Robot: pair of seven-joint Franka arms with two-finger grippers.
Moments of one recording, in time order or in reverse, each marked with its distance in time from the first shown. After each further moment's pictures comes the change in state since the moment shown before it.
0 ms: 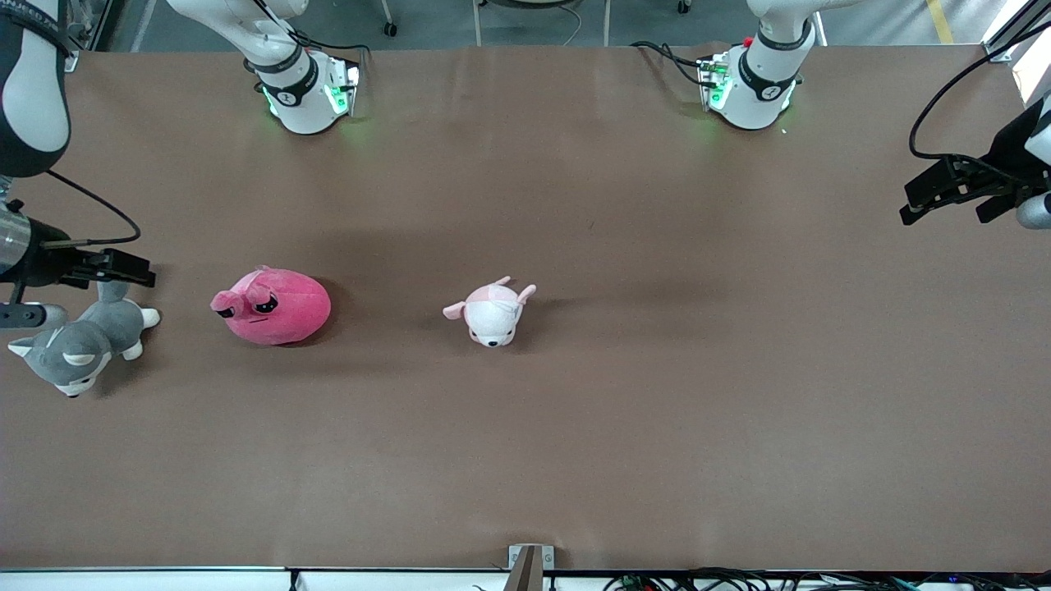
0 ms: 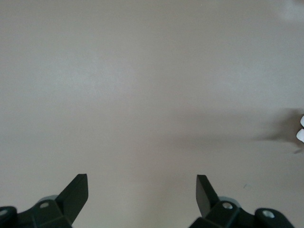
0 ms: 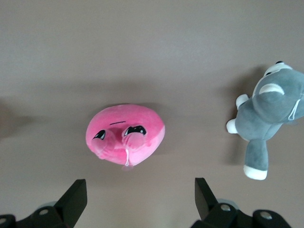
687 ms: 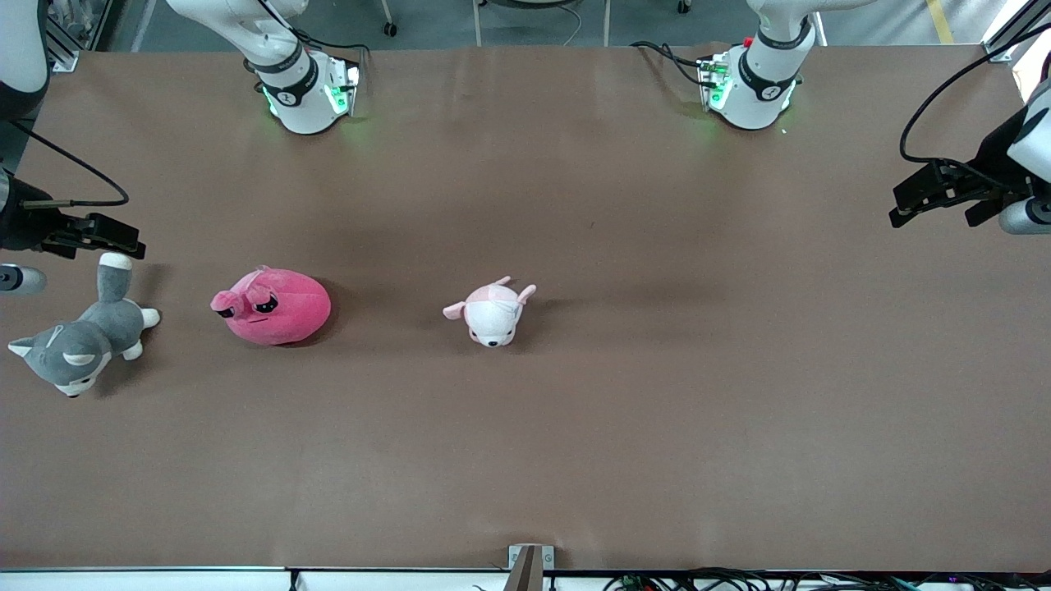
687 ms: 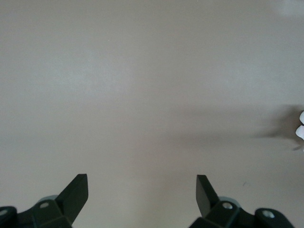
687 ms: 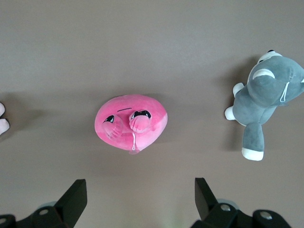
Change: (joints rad) left arm -0.154 0.011 0.137 0.000 0.000 0.000 0.000; right arm 0.007 -0.080 -0.009 -0.002 0.000 -0.062 0.022
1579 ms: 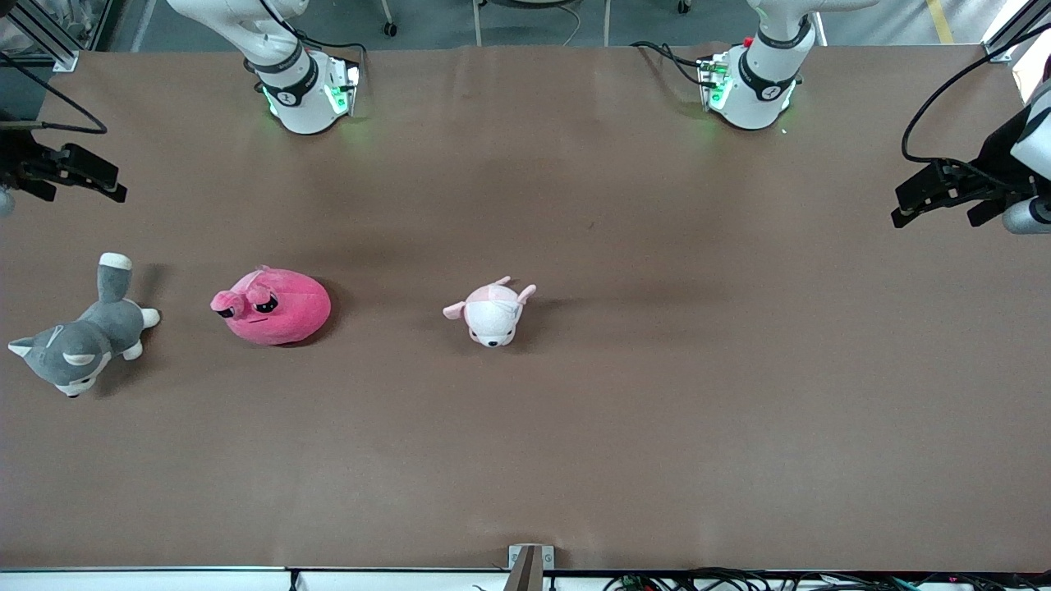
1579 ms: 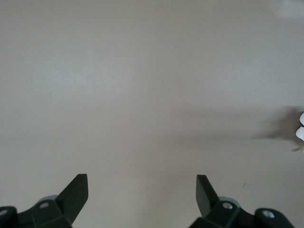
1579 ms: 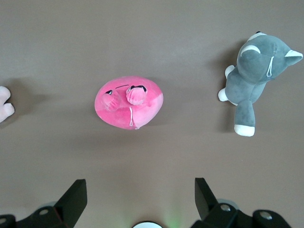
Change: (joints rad) left arm -0.037 0.000 0.041 0.005 0.000 0.000 0.000; right arm -0.020 -0.227 0.006 -0.168 -0.010 -0.018 -0.002
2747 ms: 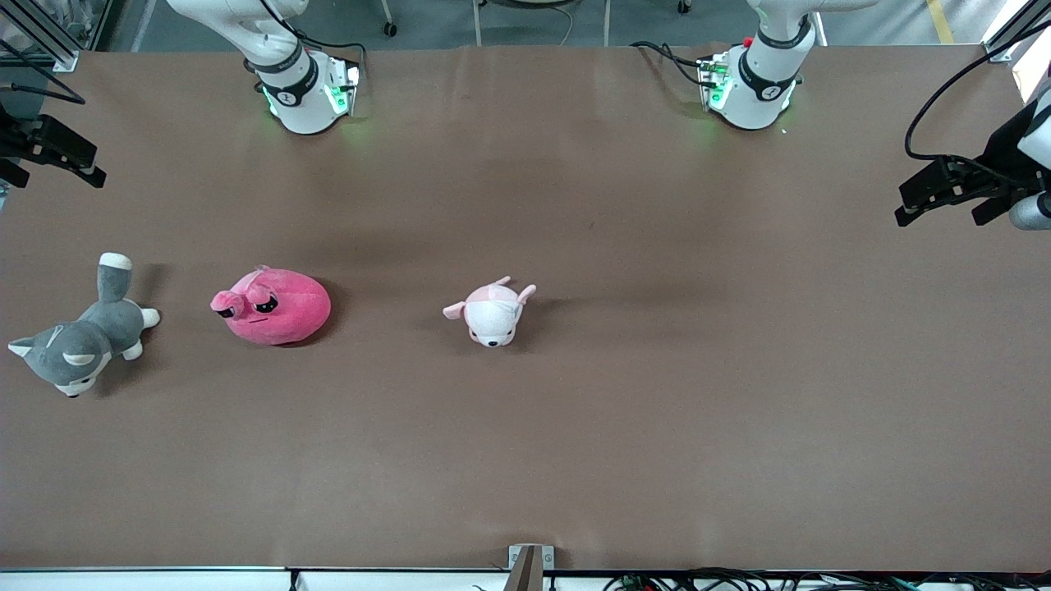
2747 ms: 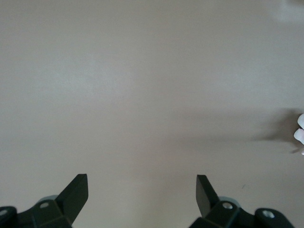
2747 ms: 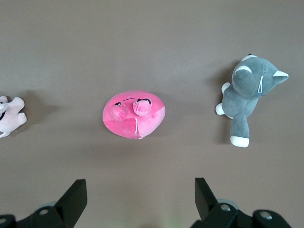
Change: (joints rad) left arm 0.000 0.000 0.000 0.014 0.000 -0.002 0.000; right arm 0.007 0.001 0.013 0.086 0.001 -0.014 0.000
